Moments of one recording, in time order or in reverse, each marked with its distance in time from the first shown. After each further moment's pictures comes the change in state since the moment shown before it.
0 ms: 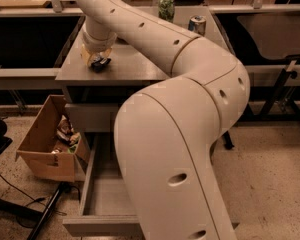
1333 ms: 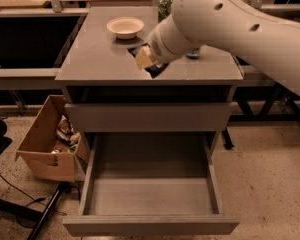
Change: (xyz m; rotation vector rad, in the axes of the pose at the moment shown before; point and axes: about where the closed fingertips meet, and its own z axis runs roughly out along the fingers) arm 0.146 -0.050 -0.188 0.084 -0.279 -0.052
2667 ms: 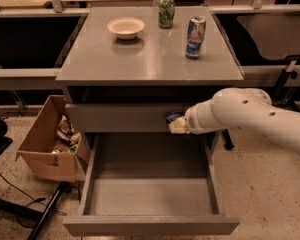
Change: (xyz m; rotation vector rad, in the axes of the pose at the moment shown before) arm 0.231 -0.034 0.084 -0.053 0.142 0.224
